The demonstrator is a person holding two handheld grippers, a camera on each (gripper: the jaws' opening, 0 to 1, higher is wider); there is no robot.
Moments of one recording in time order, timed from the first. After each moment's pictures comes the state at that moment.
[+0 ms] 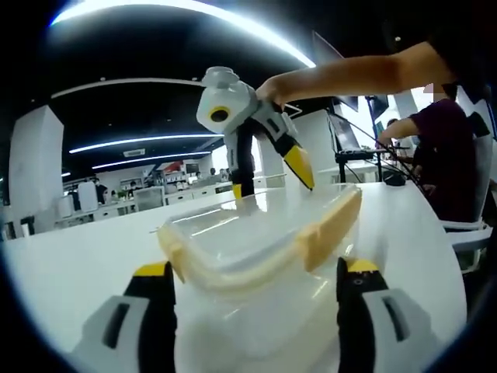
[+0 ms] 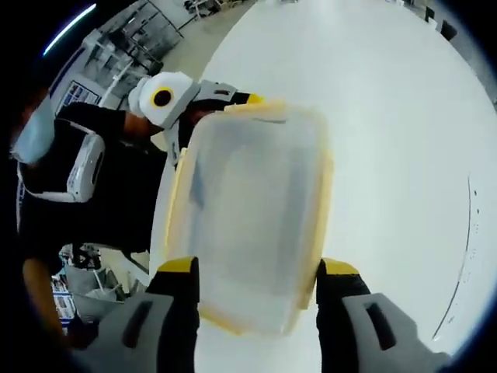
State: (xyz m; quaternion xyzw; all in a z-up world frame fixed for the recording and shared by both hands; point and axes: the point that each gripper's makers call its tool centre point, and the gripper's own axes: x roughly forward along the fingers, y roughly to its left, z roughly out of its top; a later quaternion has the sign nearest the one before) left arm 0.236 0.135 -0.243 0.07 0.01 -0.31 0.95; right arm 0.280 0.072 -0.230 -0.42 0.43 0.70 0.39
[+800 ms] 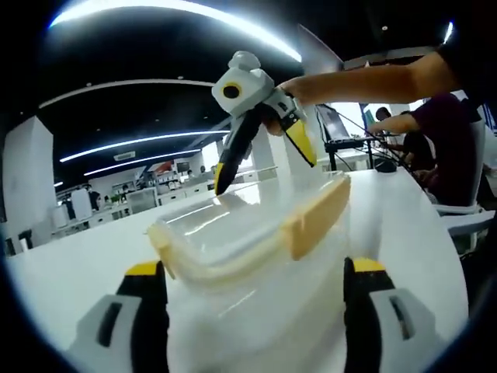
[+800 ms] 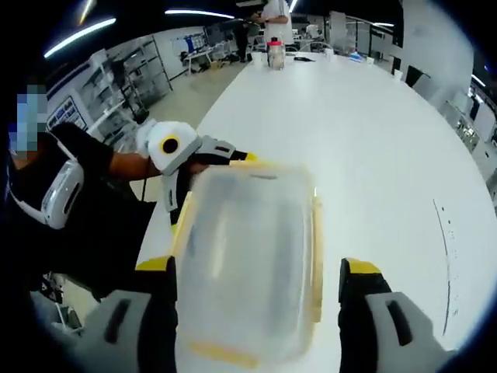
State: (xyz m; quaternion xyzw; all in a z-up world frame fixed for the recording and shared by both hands) left arm 0.230 0.134 -0.248 0.10 0.01 -0.33 0.94; right arm 0.261 0.092 -0.209 -0.30 0.32 0.72 0.54
